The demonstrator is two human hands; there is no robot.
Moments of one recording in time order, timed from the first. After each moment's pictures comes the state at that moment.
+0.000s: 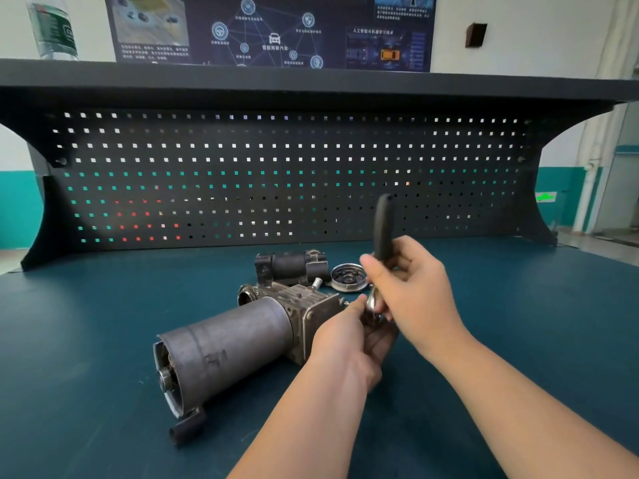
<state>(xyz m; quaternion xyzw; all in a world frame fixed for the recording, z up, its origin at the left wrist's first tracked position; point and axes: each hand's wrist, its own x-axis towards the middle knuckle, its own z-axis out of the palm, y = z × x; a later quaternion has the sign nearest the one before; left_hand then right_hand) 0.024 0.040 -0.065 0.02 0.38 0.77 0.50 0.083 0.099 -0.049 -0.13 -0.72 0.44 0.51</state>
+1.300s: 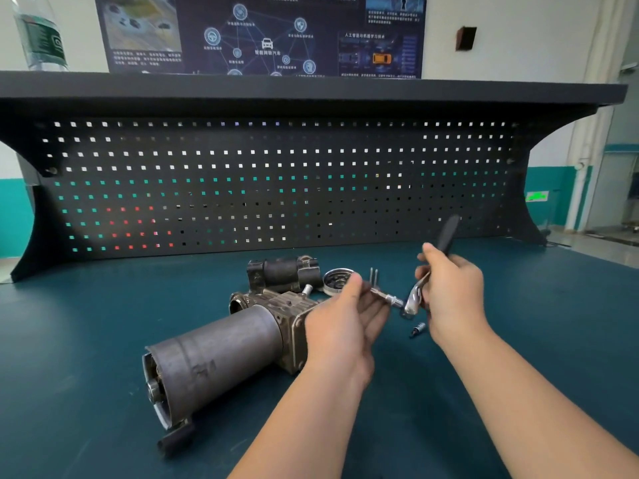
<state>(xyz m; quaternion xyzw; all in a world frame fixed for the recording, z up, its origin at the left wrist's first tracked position) 0.037 0.046 -0.053 0.10 0.36 0.83 0.41 0.097 0.144 -0.042 -0.32 -0.49 0.56 0.59</state>
